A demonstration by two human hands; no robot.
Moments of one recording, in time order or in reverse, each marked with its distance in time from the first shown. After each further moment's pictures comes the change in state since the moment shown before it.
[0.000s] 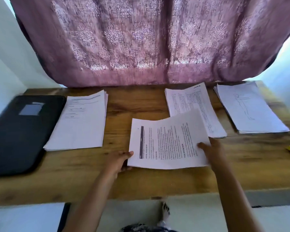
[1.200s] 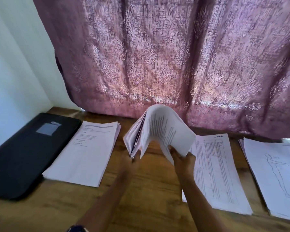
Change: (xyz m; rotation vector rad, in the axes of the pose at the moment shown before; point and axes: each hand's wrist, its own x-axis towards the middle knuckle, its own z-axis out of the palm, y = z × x) left_hand 0.043 0.114 0.051 0.124 0.508 0.658; right_hand 0.078 -0.116 0.127 0.221 -0.084 -0.396
